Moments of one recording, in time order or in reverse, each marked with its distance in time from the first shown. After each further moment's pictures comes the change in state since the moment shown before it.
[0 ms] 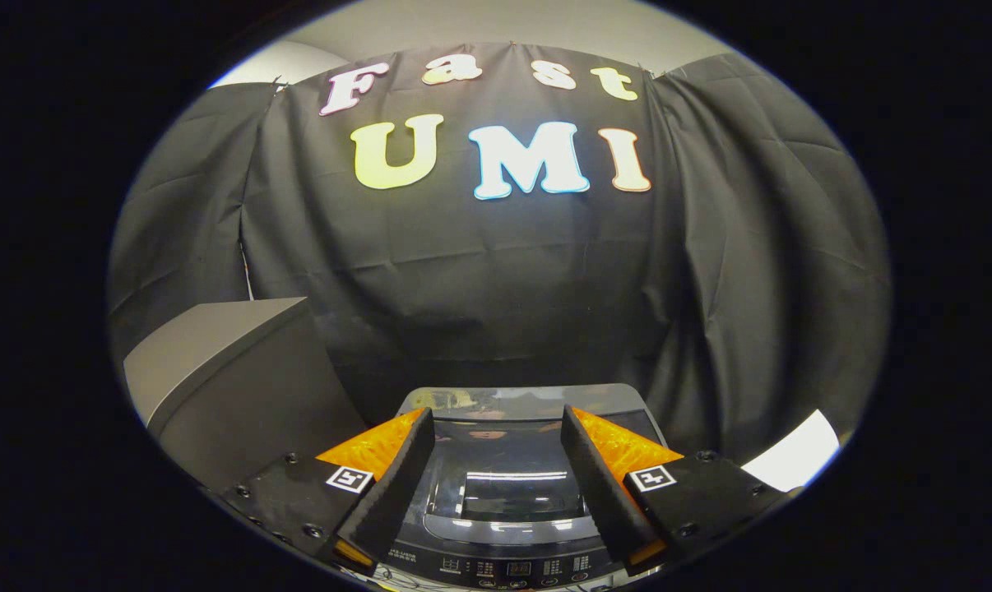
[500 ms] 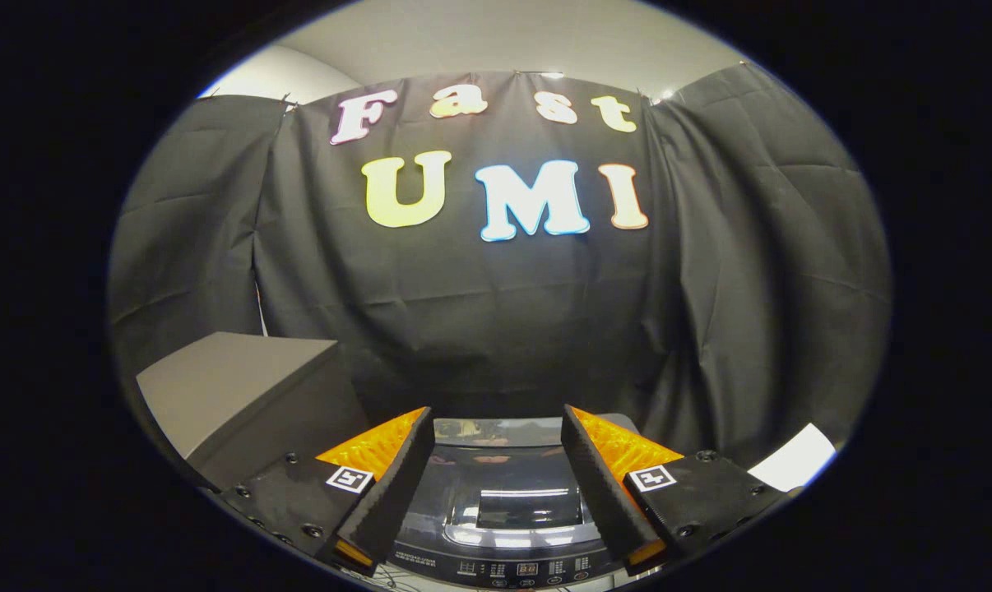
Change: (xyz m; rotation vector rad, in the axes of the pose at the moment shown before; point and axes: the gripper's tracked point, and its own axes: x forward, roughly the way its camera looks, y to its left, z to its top) arm -0.054 0.013 0.053 -0.006 -0.131 0.001
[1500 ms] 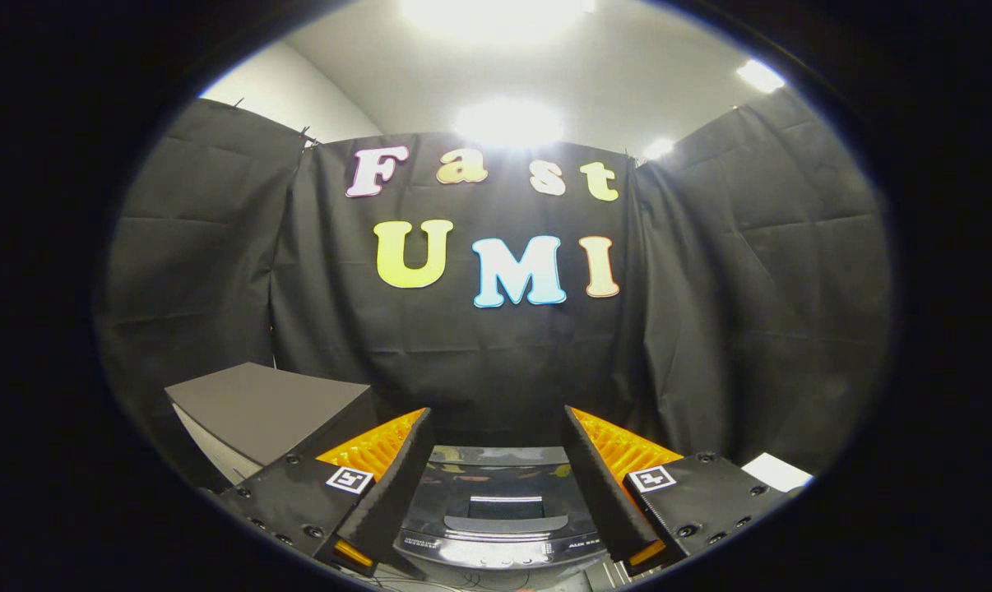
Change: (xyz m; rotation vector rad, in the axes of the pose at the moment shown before) arm -0.150 -0.002 0.058 -0.047 -0.176 -0.060
